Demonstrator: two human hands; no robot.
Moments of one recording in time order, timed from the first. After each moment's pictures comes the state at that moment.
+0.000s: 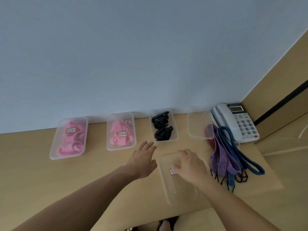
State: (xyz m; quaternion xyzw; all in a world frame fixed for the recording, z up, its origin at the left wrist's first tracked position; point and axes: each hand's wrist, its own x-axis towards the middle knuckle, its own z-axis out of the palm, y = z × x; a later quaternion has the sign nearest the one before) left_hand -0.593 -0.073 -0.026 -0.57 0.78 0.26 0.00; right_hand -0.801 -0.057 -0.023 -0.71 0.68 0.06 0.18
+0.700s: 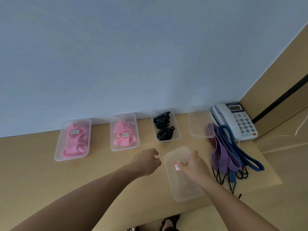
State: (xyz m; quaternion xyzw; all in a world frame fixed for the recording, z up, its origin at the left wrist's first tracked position) left_hand -0.589 -0.069 -0.013 -0.61 0.71 0.35 -0.01; right_hand -0.796 -0.046 -0.032 -0.54 0.79 -0.06 0.29
